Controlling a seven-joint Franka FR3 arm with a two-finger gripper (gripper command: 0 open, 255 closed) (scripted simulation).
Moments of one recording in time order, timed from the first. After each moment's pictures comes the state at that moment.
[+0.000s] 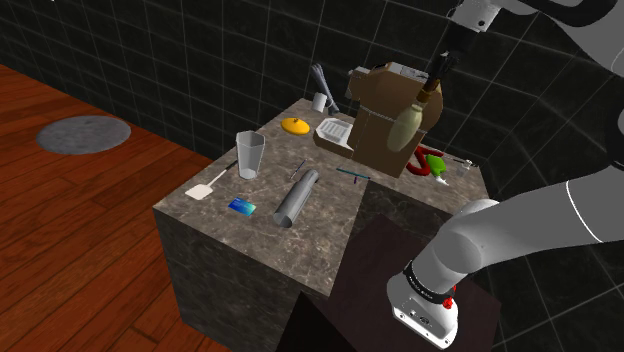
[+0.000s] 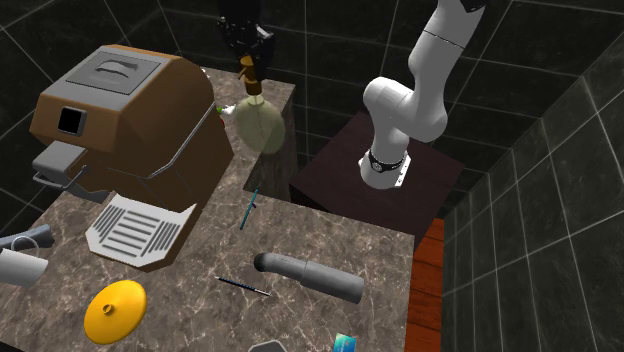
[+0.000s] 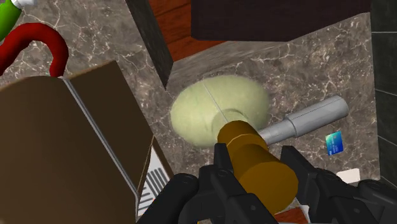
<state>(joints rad) -0.14 -0.49 -0.40 -1.86 -0.10 1.43 -0.49</state>
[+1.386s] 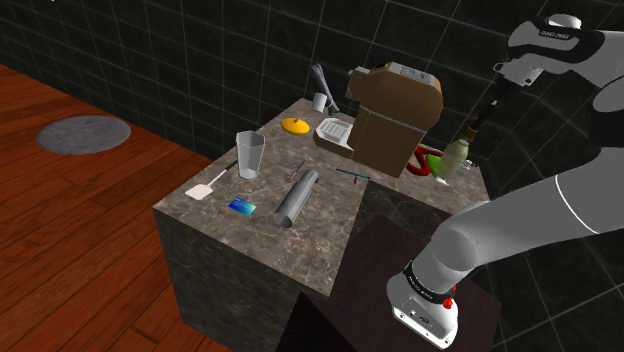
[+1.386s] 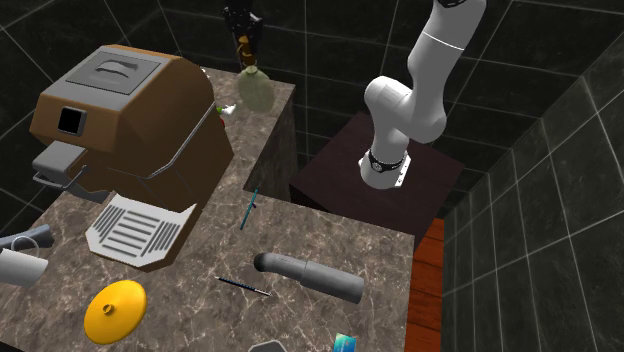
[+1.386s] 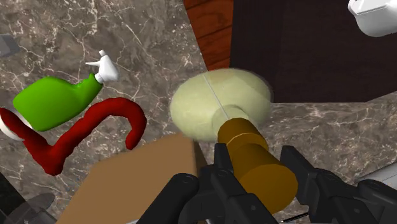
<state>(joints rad) -0.21 -0.40 -0.88 -1.91 -0.22 1.62 -1.01</state>
